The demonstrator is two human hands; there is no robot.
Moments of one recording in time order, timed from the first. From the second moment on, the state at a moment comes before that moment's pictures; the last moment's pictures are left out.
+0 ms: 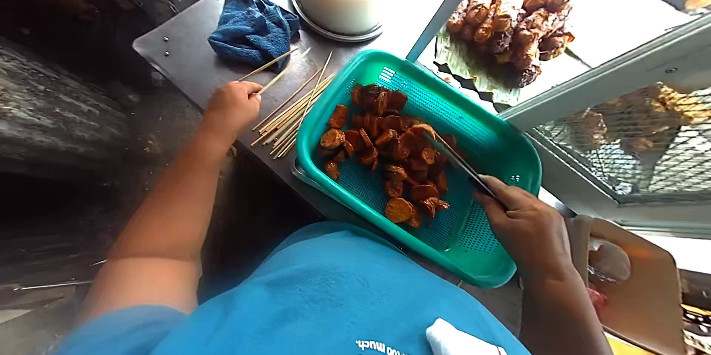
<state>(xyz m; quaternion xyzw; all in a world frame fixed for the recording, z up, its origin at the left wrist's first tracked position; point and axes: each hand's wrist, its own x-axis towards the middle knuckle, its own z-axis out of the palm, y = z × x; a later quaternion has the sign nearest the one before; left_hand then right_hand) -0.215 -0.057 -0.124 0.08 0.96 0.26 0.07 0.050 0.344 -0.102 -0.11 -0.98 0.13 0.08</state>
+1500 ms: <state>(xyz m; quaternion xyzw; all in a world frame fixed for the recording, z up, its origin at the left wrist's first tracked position) -0.201 -0.084 -0.202 0.07 0.97 0.22 0.09 0.062 0.333 -0.133 -0.17 -0.97 0.13 0.08</state>
